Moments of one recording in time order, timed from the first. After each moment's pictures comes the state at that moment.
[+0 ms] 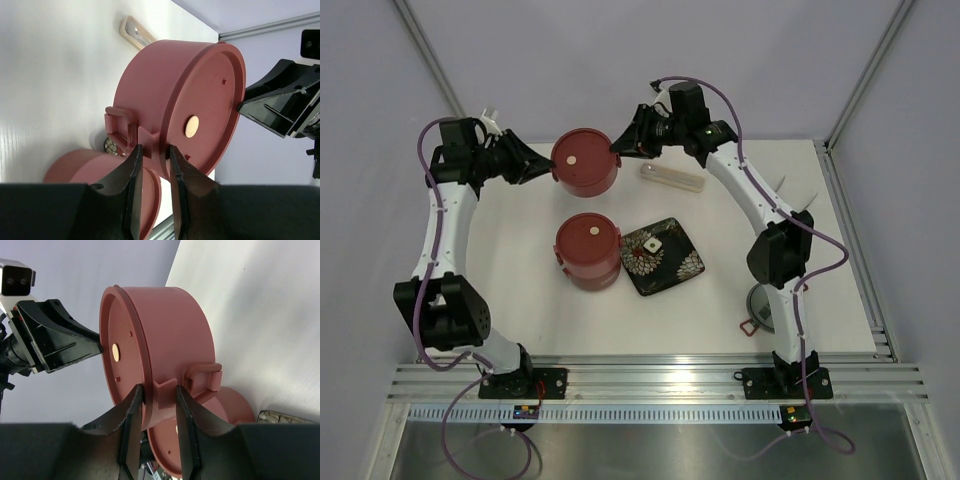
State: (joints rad) left arm 0.14 1.57 1.55 -0.60 0.73 -0.63; right arm 0.50 2.22 2.32 -0.52 -0.62 0.76
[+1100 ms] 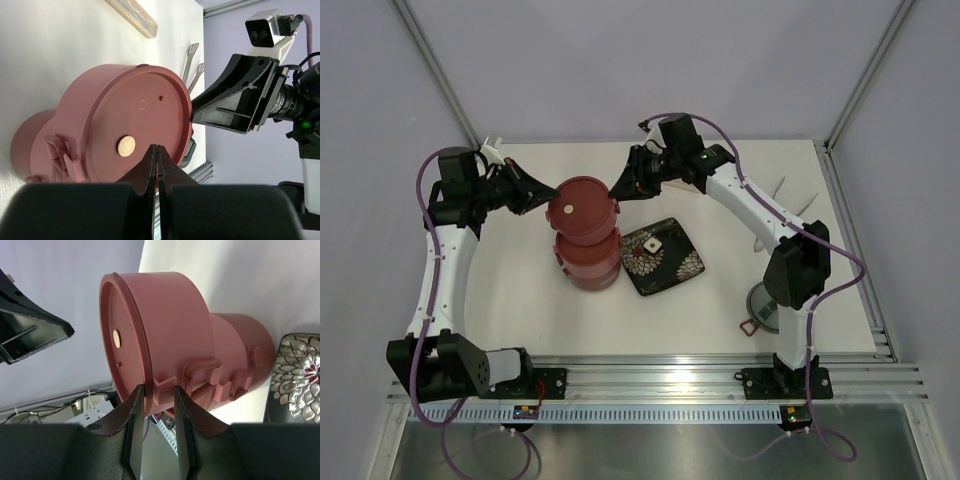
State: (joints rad) left arm 0.12 1.26 1.26 -0.59 0.77 -0.66; right arm 0.58 1.98 1.93 -0.57 -0.65 0.72
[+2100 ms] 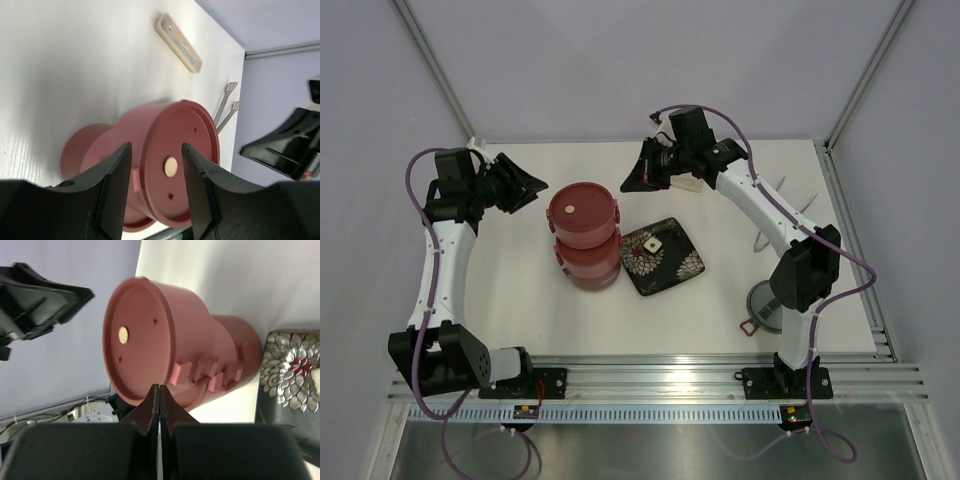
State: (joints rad) left arm 0.15 1.27 1.27 -0.61 0.54 -0.65; right arm 0.56 1.93 1.91 -0.63 -0.61 0.71
